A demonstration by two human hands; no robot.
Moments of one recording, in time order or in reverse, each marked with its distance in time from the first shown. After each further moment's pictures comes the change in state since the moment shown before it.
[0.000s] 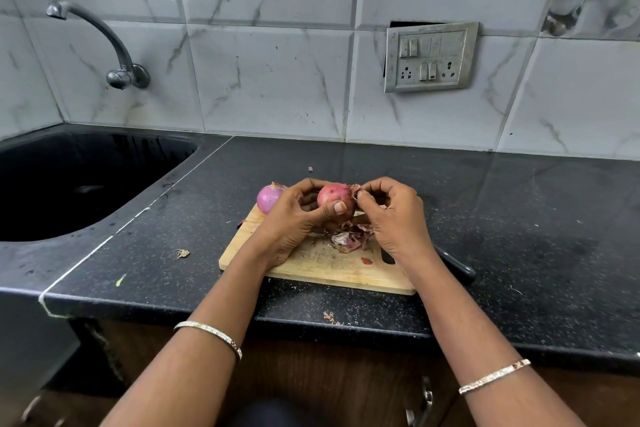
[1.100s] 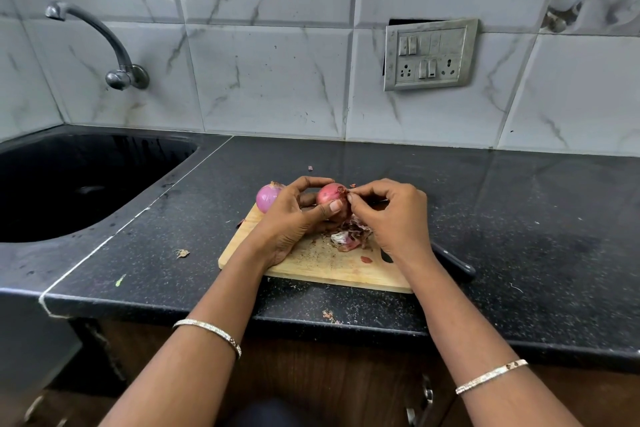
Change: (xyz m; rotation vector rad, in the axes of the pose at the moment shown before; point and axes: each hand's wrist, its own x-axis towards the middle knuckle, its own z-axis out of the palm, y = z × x) left_hand -0.002 0.003 0.000 -0.133 -0.015 -0.033; right_hand -0.005 -0.004 -0.002 -0.114 0.037 -0.206
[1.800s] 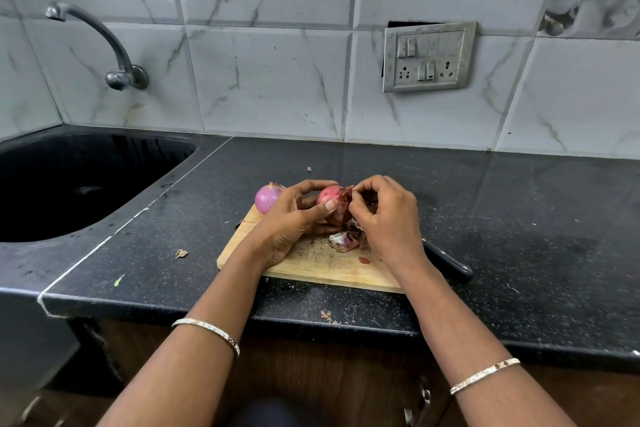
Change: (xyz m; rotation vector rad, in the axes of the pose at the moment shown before) left_hand 0.003 -0.001 -0.002 0.024 -0.055 -0.018; right_hand -0.002 0.003 0.007 -0.184 0.006 -0.090
